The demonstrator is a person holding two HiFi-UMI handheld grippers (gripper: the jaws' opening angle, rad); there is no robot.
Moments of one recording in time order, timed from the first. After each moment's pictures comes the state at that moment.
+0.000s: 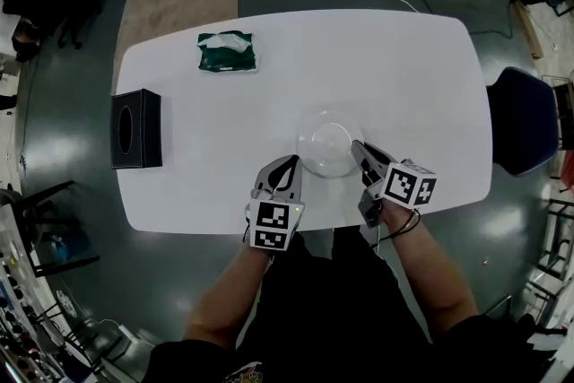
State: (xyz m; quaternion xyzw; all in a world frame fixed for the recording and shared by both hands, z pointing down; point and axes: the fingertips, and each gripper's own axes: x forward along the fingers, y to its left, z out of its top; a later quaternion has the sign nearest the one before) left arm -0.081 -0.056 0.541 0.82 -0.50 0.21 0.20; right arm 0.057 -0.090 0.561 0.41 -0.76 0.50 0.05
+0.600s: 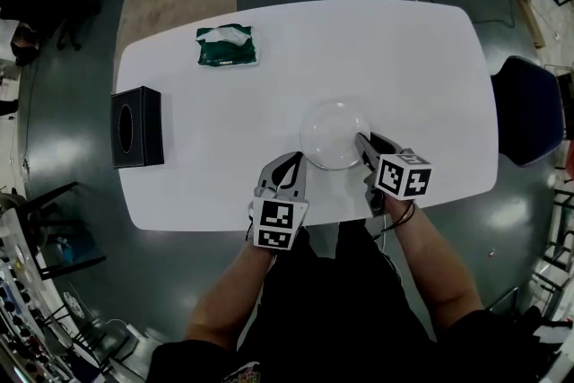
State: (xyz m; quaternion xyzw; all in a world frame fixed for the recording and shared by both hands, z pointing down) left arm -0.078 -0.048 0.541 0.82 -0.49 0.22 0.19; right arm 0.069 -0.089 0.592 0.46 -0.76 0.43 0.16
